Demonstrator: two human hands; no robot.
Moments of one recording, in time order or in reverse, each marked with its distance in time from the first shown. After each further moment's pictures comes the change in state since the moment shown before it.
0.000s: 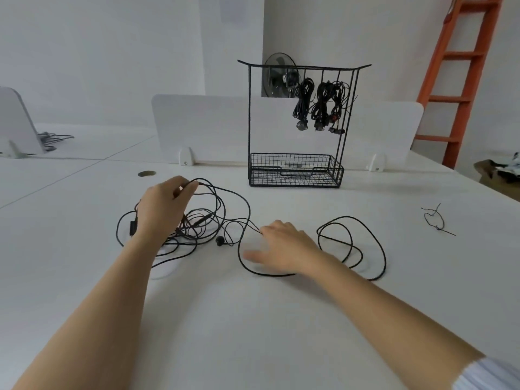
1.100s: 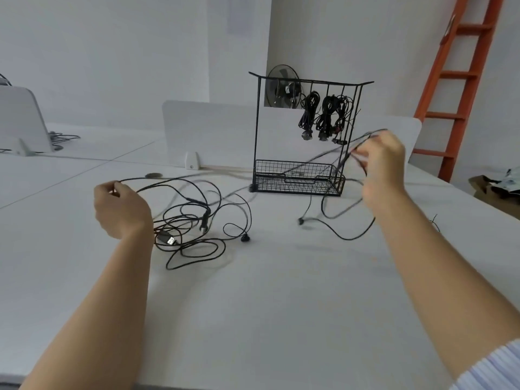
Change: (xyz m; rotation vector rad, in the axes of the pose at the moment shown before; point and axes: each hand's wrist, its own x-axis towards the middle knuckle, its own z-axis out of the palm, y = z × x) left_hand 0.003 -0.012 -0.035 -0.319 0.627 -0.658; right_hand -0.014 0.060 -0.116 1.290 1.040 0.125
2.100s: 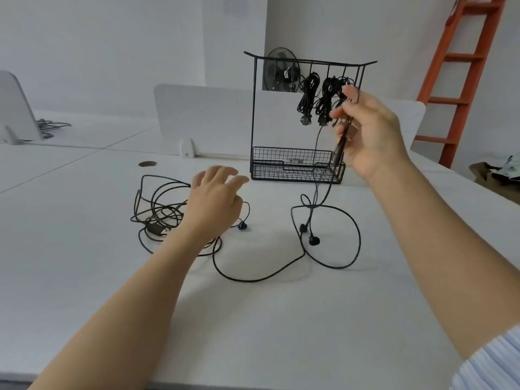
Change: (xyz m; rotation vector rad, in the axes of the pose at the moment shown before) left_hand -0.078 -0.003 0.032 0.595 -0.746 1.224; right_hand -0.007 -0.020 0.013 0.415 -0.233 0.176
